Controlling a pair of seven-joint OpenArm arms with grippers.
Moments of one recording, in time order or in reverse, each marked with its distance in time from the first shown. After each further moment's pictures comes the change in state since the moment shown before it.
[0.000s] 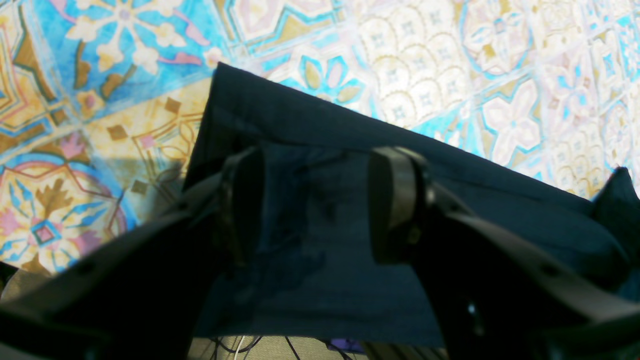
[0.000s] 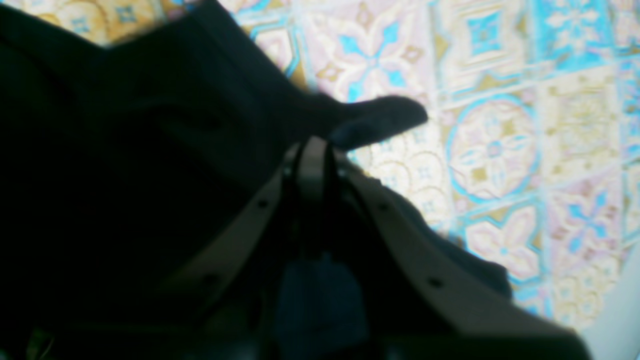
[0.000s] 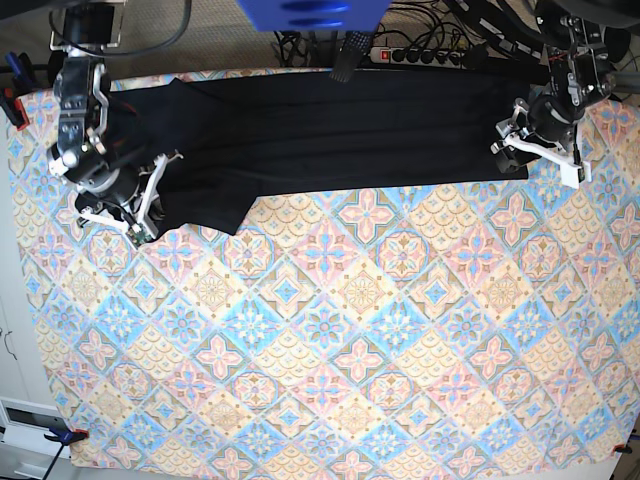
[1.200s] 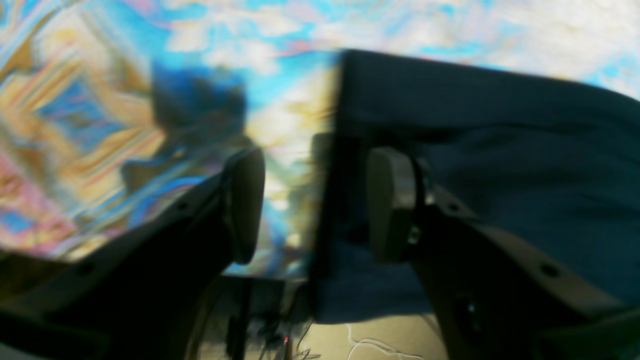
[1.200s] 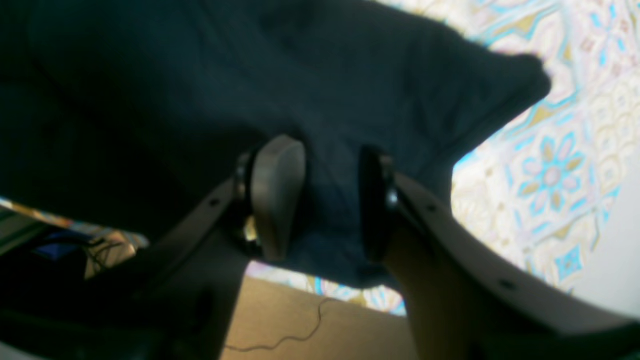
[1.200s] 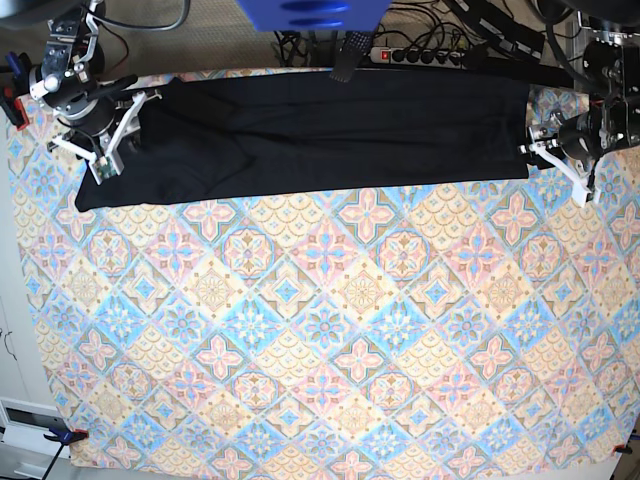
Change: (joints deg) left arm -9.3 -17.6 9.4 -18.4 0.6 -2.8 10.1; right arm -16.3 -5.5 13.2 7.5 0.2 -0.2 0.1
